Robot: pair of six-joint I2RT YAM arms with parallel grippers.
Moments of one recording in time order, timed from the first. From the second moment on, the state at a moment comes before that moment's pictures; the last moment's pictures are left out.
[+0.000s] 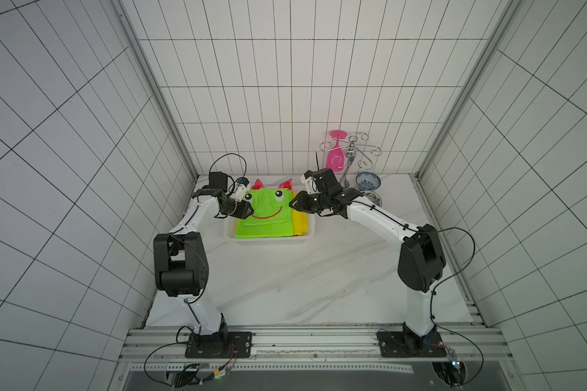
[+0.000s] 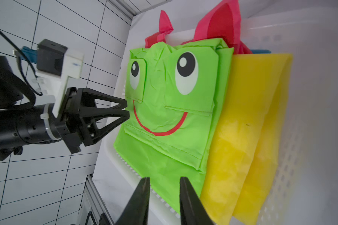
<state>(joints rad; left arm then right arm) 0.02 1.79 1.42 -0.73 0.45 0.32 0.75 1.97 1.73 -0.42 -0.37 0.62</state>
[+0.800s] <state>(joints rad) 0.10 1.77 1.21 -0.25 0.59 -0.07 0.76 2.38 1.99 -0.02 -0.35 0.71</state>
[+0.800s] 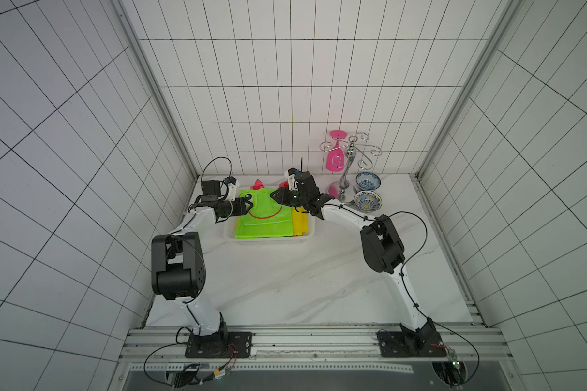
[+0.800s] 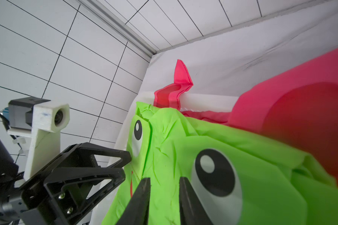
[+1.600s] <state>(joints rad) 0.03 1.82 1.27 -0.34 0.55 -0.15 0.75 2.34 1.89 -0.11 -0.27 0.62</state>
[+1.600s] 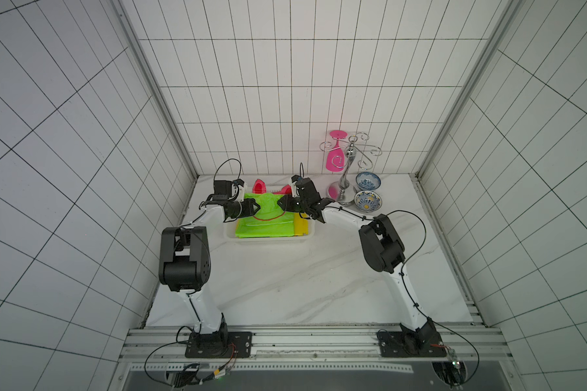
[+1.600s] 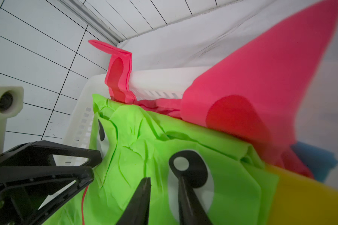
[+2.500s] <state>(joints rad) 0.01 1.67 1.09 -0.54 0.59 0.02 0.82 2.13 1.60 -0.26 -0.42 0.63</state>
